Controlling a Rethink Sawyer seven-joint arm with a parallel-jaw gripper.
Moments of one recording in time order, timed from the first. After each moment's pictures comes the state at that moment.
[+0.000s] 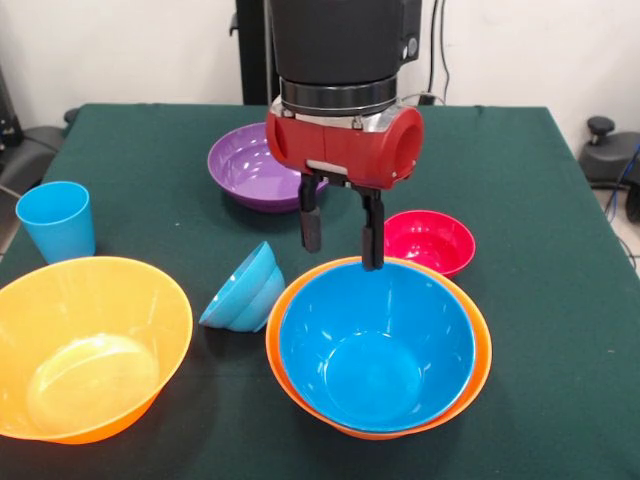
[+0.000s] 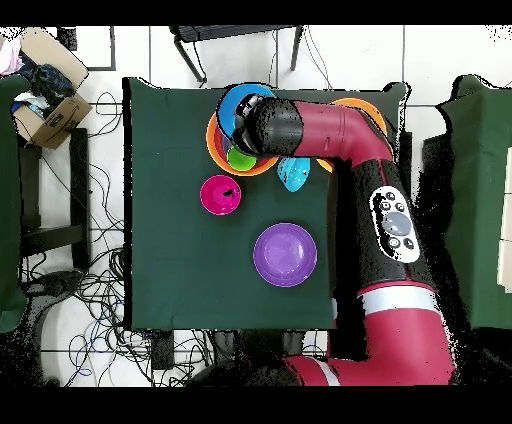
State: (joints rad) arm -0.41 -0.59 0.32 1.29 -0.24 0.64 2.32
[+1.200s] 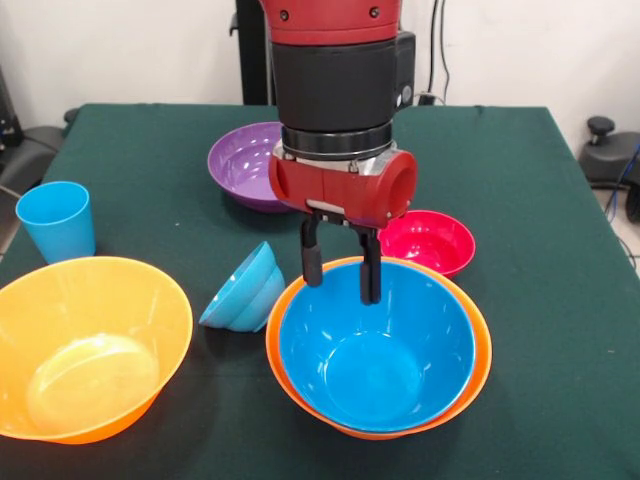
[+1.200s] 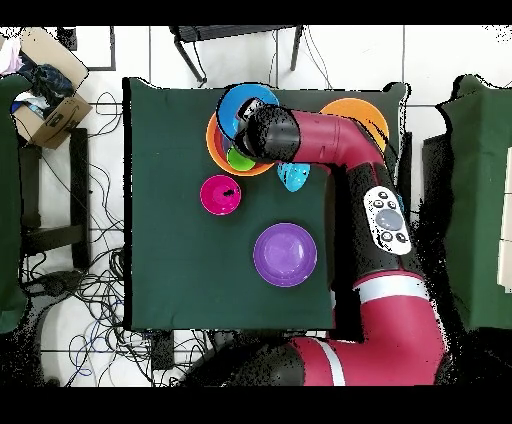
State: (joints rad) arm -0.41 -0.53 0.30 1.30 -0.23 0.55 2.32
